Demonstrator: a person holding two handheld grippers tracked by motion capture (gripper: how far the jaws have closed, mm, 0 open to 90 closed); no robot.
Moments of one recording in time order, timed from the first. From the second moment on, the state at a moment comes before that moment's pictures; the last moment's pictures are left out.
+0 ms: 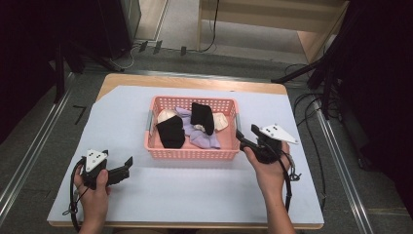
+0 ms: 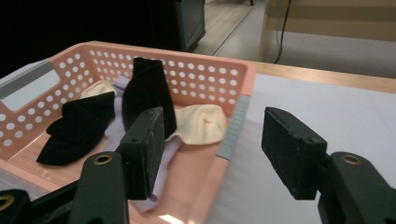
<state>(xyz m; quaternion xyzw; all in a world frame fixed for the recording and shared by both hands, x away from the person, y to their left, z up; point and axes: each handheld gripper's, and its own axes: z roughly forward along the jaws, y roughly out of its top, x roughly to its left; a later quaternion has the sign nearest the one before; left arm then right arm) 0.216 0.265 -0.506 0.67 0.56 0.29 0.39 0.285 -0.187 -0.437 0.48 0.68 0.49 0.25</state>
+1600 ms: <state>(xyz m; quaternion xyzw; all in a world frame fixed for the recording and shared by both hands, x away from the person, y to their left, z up) 0.217 0.265 -0.506 0.67 0.56 0.29 0.39 0.367 -0.076 -0.480 0.57 0.78 0.25 0.05</state>
